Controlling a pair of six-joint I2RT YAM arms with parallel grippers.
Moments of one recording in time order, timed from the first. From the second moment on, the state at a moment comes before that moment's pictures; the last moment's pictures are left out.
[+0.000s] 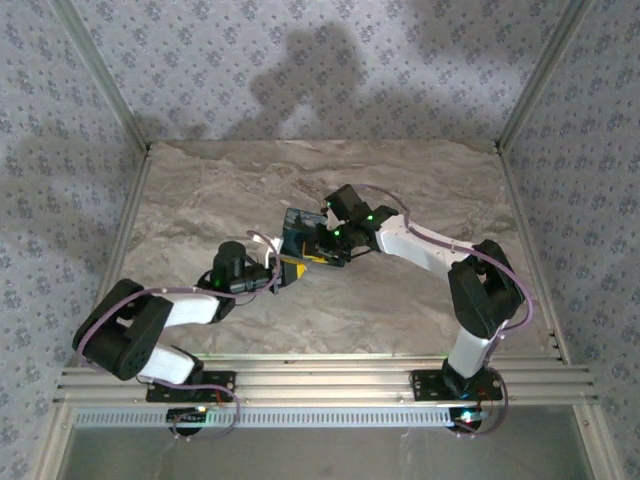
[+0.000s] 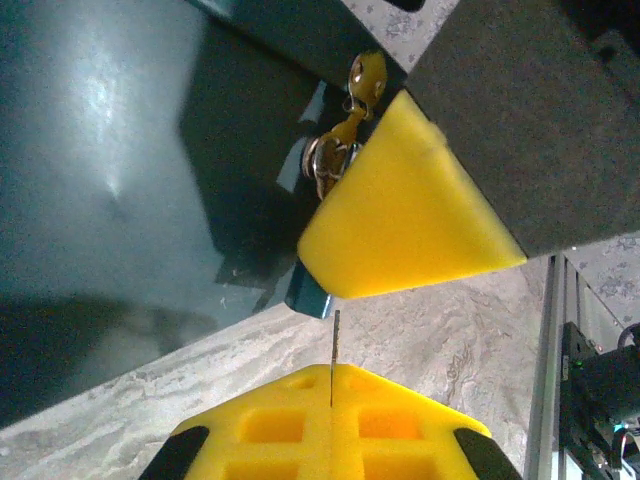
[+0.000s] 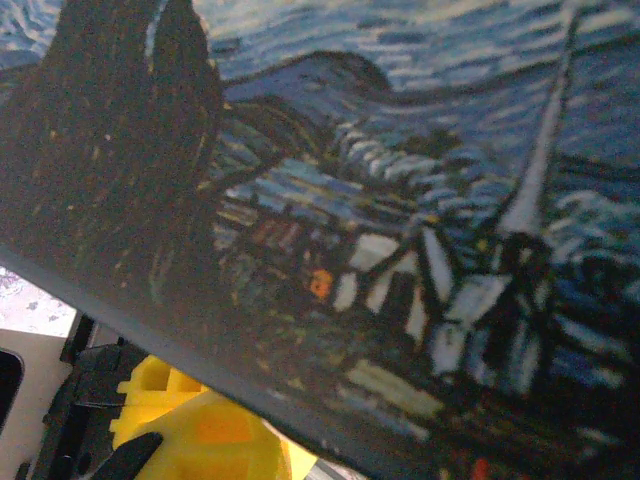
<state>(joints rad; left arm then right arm) -0.52 1.43 0.34 0.74 0.63 -0.48 0.69 1.73 1.26 -0.49 -0.48 0.85</state>
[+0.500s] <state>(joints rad) -0.52 1.39 0.29 0.78 0.54 -0.50 0.69 1.73 1.26 -0.48 -0.48 0.86</state>
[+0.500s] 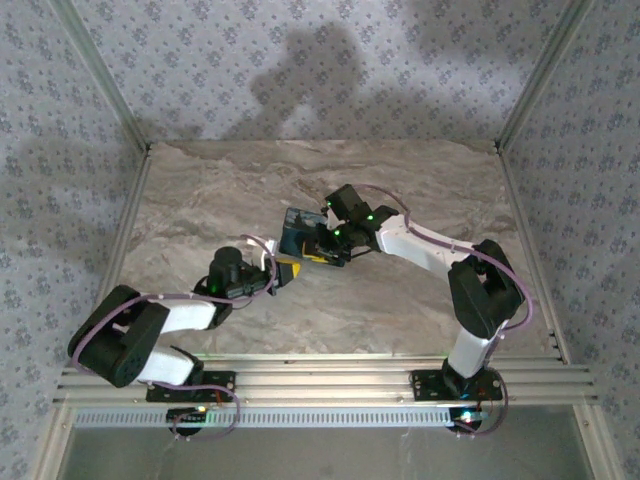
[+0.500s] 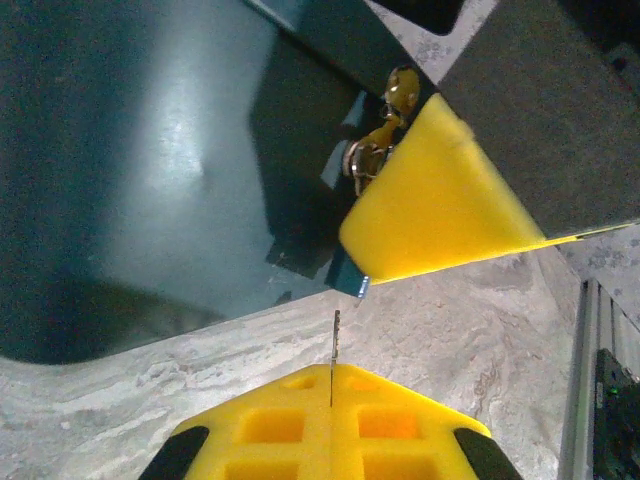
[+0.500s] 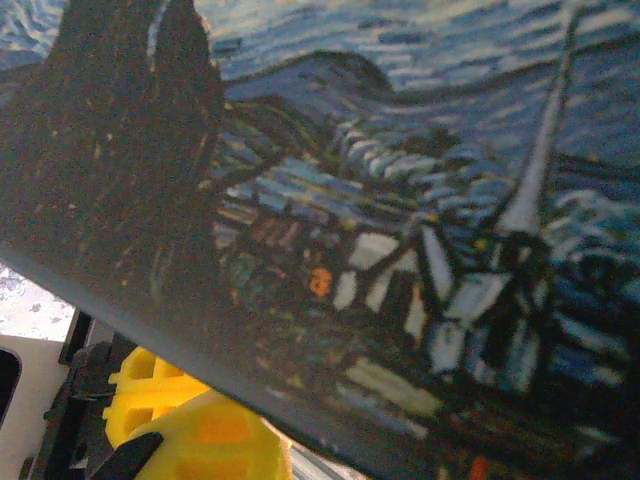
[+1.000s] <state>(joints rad) -0.52 1.39 0.28 0.84 0.52 -0.53 0.69 1.73 1.26 -0.47 -0.48 0.88</state>
